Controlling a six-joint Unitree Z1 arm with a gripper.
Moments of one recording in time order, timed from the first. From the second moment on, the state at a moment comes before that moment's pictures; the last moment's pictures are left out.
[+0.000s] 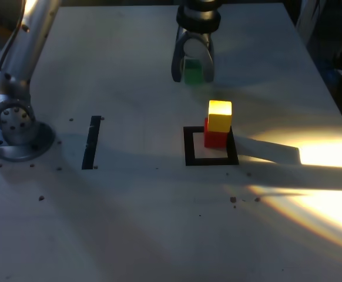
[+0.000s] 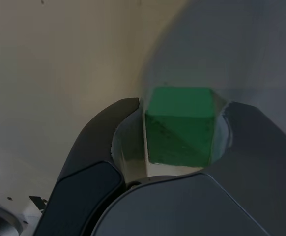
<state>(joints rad) 0.47 2.17 -1.64 1.15 0.12 0.54</state>
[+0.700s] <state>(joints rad) 0.20 1.92 -1.83 1.48 0.13 0.25</state>
